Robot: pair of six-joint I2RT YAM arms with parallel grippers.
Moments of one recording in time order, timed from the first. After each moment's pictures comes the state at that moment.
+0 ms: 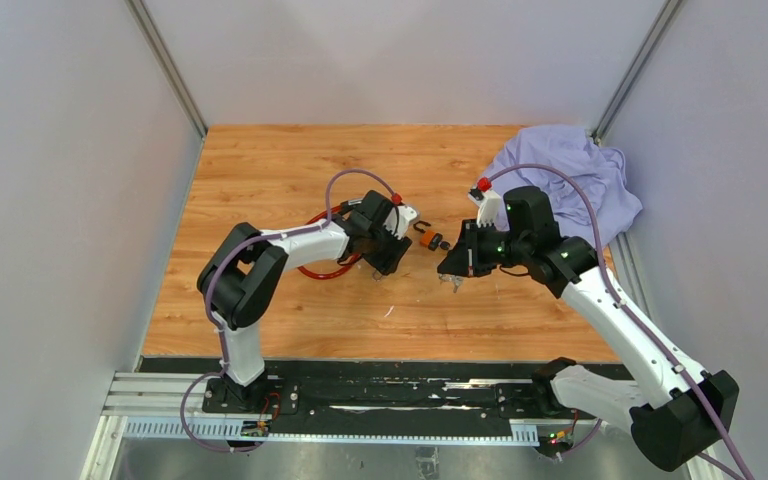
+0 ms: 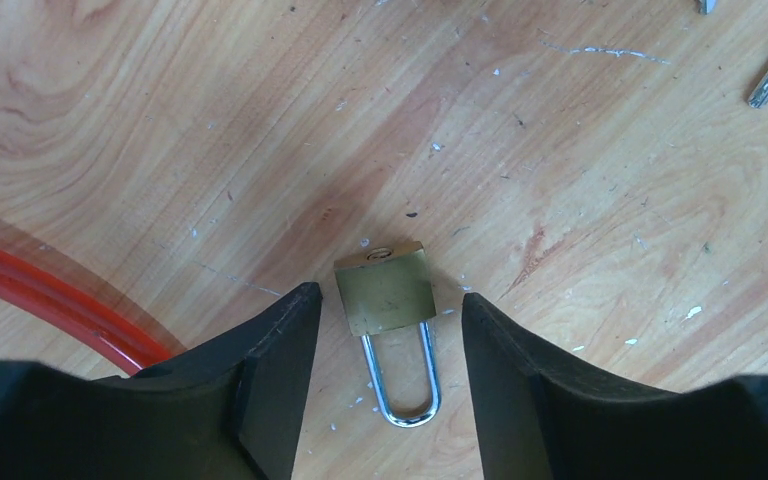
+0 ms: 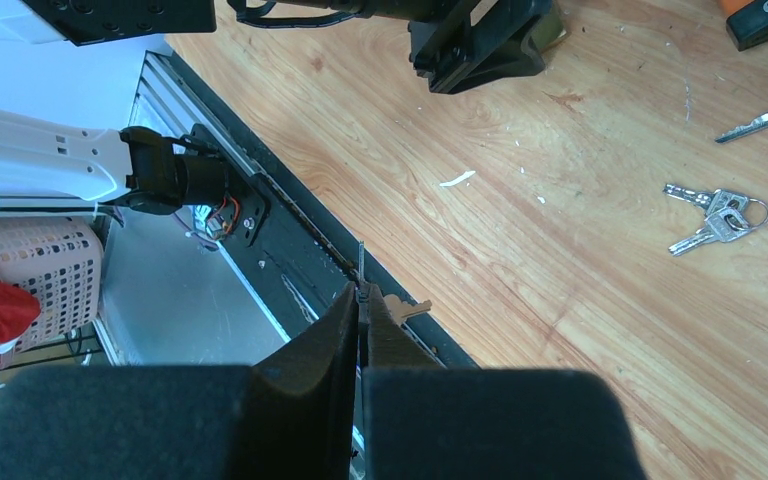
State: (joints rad) left arm -0.67 1.86 1.14 -0.24 0.15 0.08; right arm 0.48 1.05 0.98 -0.60 -0.57 0.40
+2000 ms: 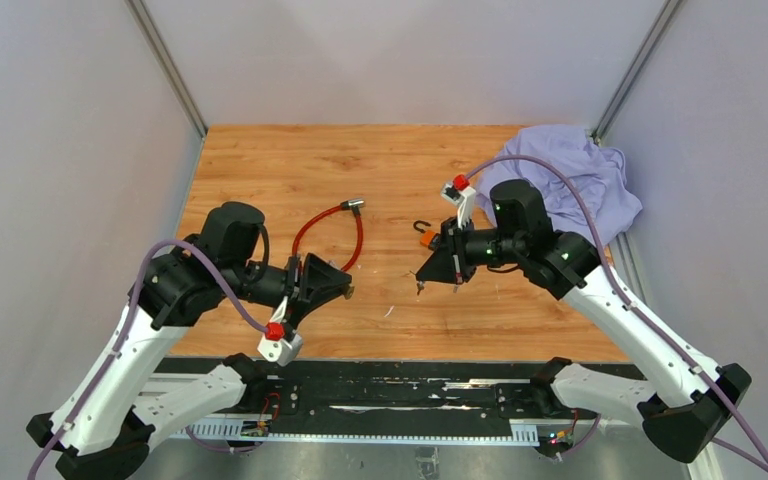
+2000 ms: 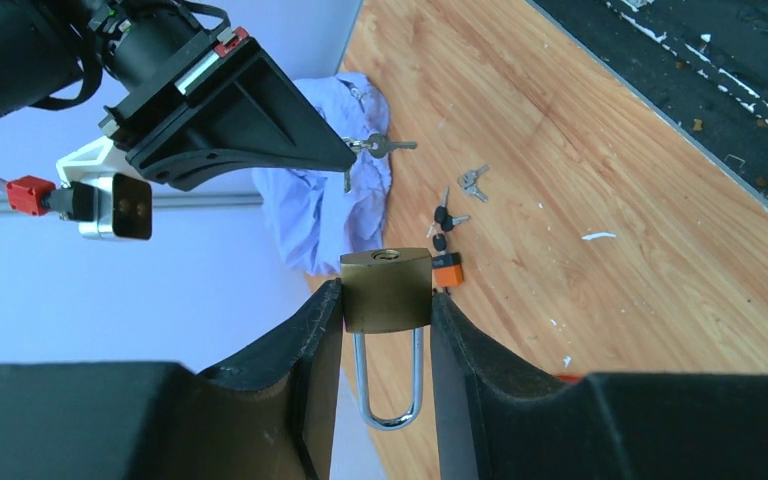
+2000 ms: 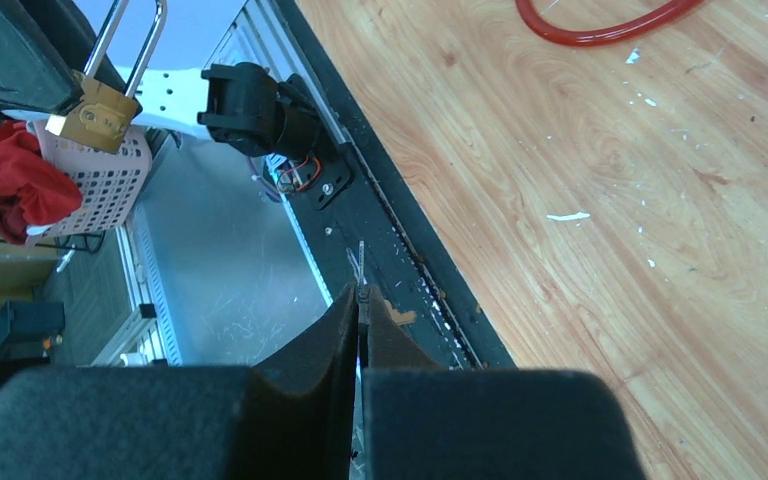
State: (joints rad) left arm -0.63 0.87 1.28 -1.14 0.87 1.74; right arm 0.66 1.05 1.12 -0.61 -0.64 0.35
